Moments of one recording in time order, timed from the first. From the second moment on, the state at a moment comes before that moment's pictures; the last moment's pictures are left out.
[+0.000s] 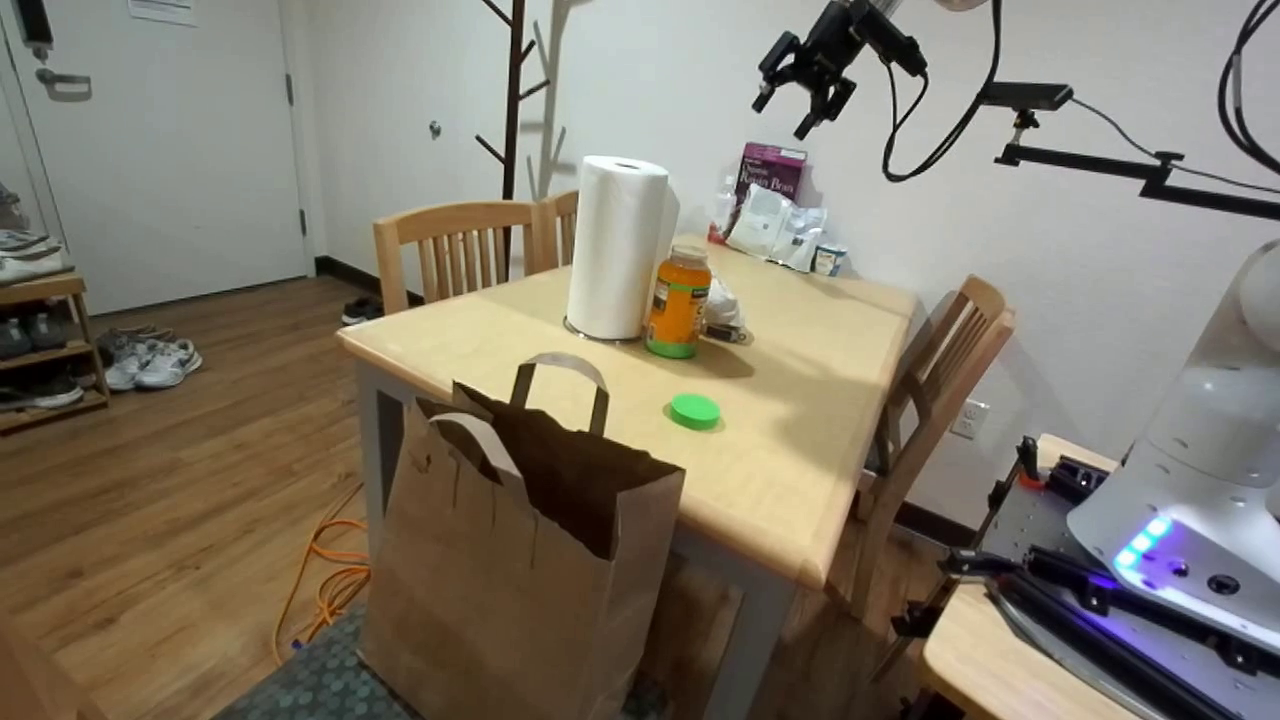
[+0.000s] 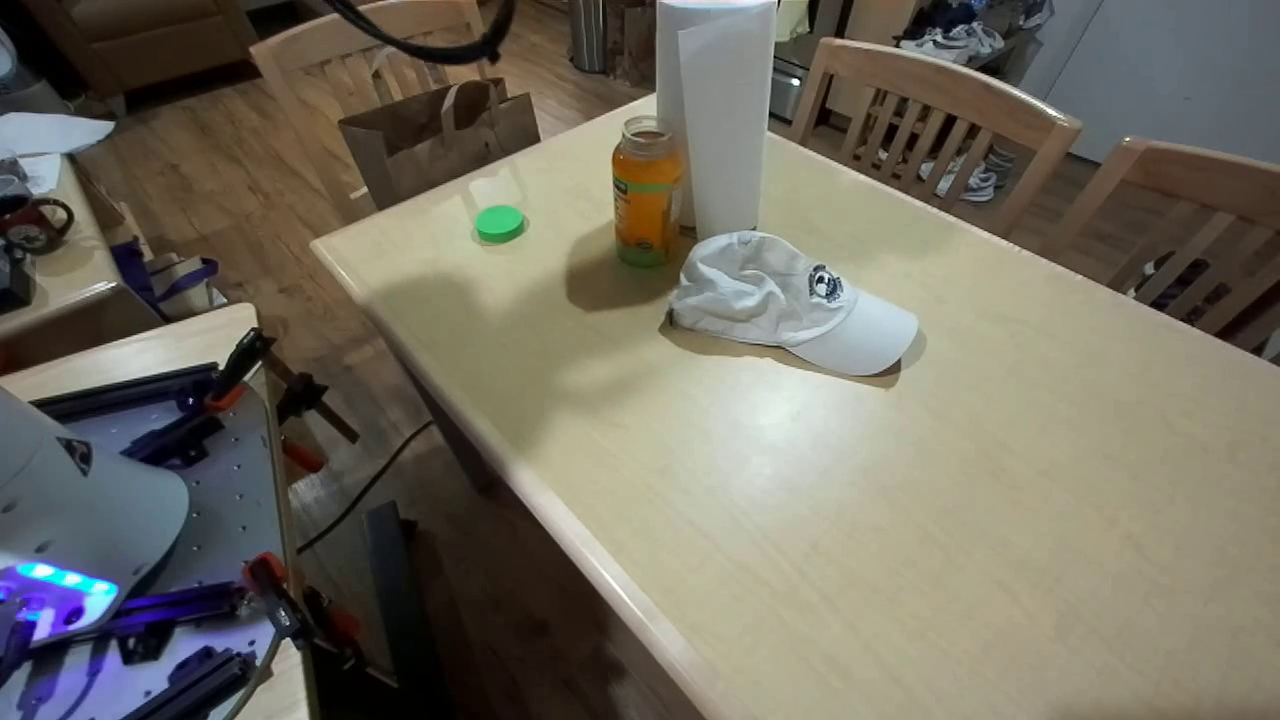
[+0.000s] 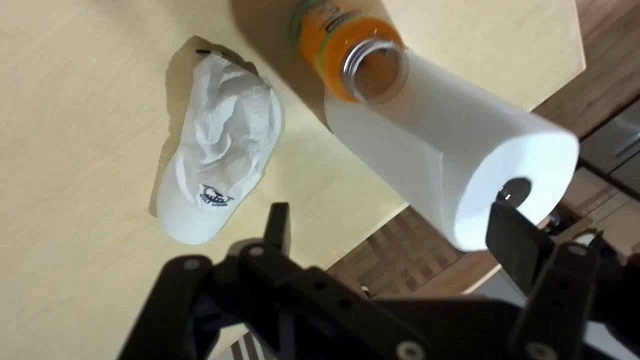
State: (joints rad) arm -0.02 -0.13 -0.01 -2.04 0.22 2.28 0.35
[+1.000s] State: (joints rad) arm -0.02 0.14 -0.10 -2.10 0.02 2.92 0.90
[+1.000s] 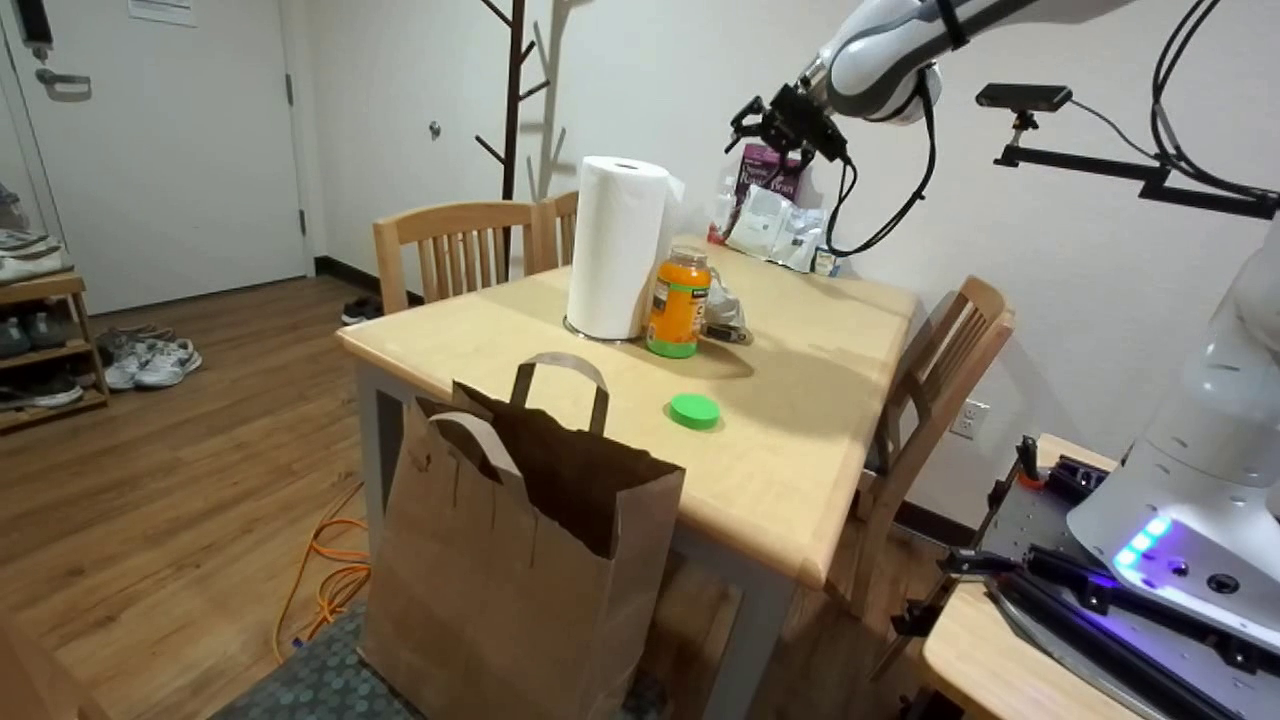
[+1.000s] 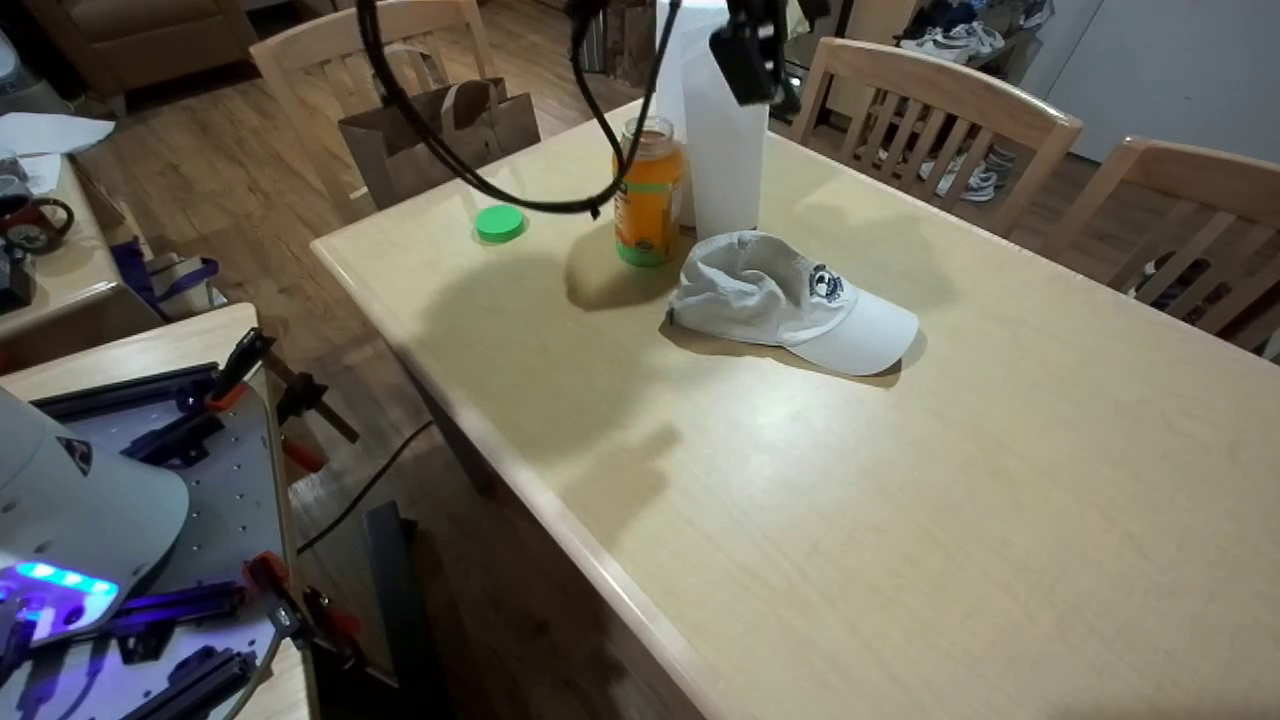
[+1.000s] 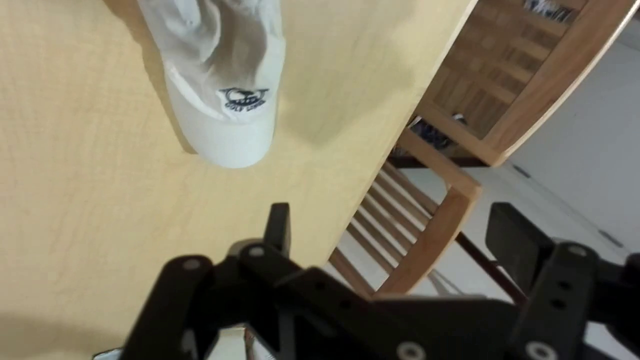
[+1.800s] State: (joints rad) arm 0.12 0.25 -0.36 -2.06 -0.21 2.73 1.22
